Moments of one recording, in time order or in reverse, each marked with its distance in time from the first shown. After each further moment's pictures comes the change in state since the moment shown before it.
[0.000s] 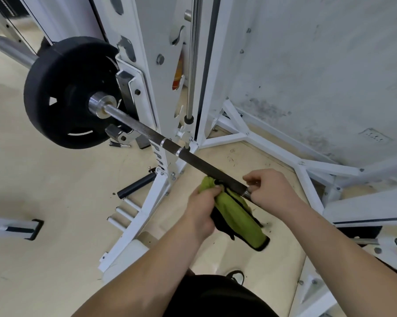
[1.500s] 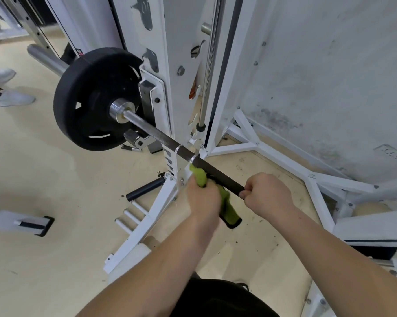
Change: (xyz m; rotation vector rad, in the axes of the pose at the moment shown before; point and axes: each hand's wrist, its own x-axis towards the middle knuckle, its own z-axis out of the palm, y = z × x) left_hand -0.027 0.048 0.016 0.297 0.306 0.346; right_hand 0.009 -0.043 0.010 -0.401 0.005 -0.025
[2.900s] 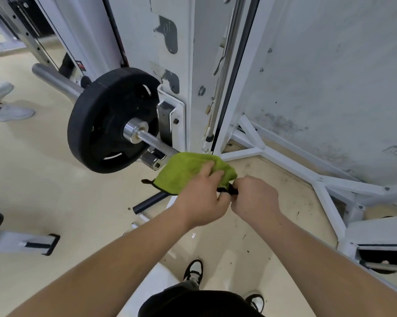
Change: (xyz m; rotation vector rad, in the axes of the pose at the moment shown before) left_hand 0.075 0.066 -0.071 1.177 -0.457 0.929; right_hand 0.036 -0.088 0.015 -0.043 0.165 -0.123
